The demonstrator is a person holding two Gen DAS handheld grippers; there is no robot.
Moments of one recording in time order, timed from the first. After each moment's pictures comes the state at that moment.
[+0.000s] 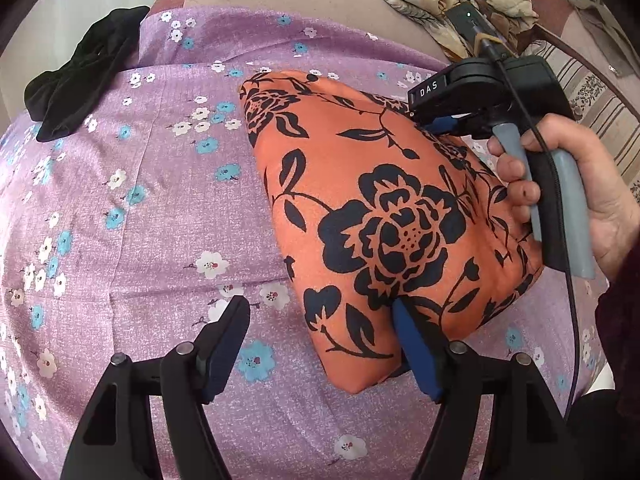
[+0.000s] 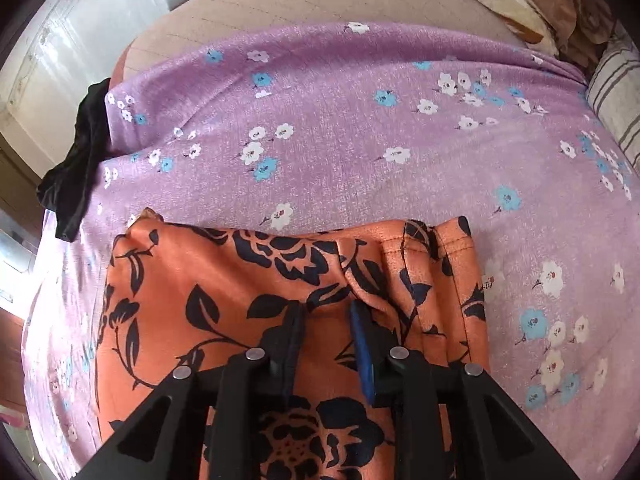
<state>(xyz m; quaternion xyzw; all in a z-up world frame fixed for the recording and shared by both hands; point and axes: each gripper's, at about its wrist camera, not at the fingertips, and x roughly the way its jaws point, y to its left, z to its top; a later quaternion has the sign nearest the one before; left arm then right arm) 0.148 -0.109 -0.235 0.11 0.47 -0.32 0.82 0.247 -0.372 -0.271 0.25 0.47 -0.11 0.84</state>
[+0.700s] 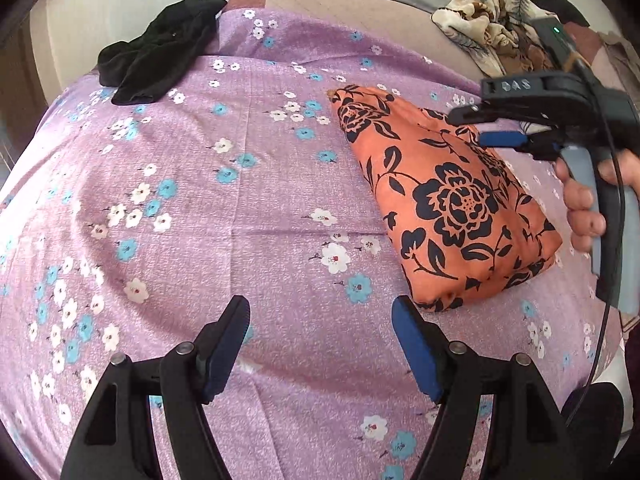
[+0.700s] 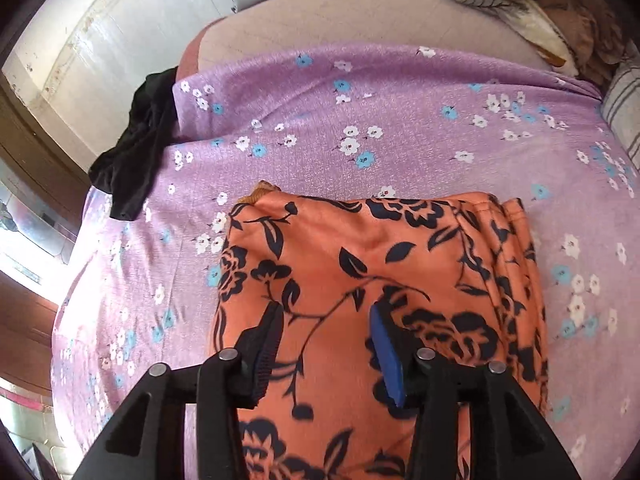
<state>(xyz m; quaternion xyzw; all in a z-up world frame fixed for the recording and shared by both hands) 0.129 -0.025 -0.206 0.07 0.47 -0.25 0.84 0.211 -0.306 -0.215 0.27 0.45 -0.06 0.85</state>
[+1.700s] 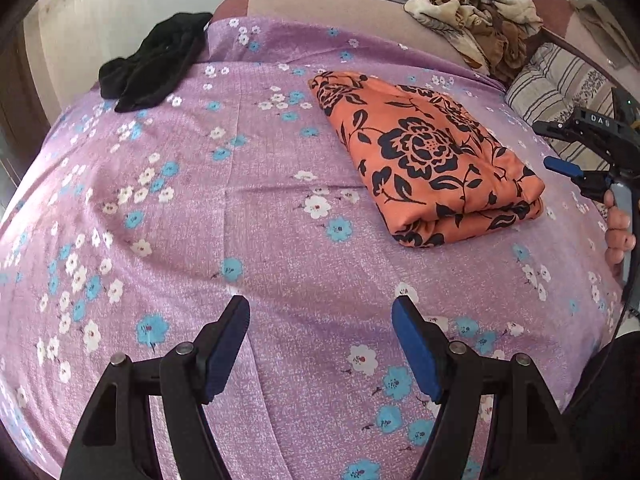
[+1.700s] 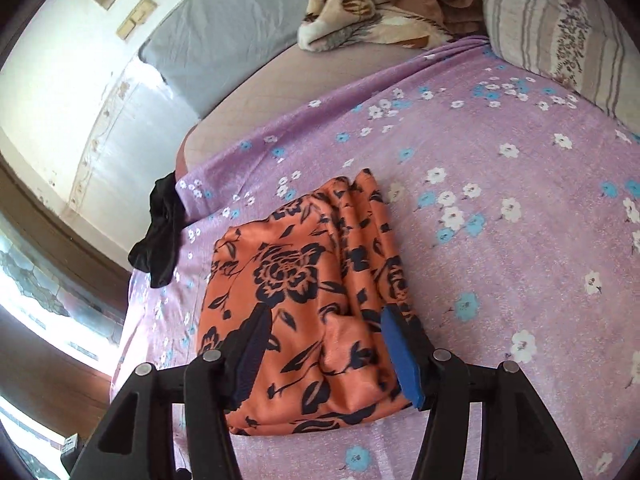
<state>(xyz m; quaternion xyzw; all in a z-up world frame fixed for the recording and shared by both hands) 0.075 -0.025 -0.218 0.13 0.44 -0.25 0.85 0.040 -0.378 -0.244 0.42 0.31 -0.10 0.85</state>
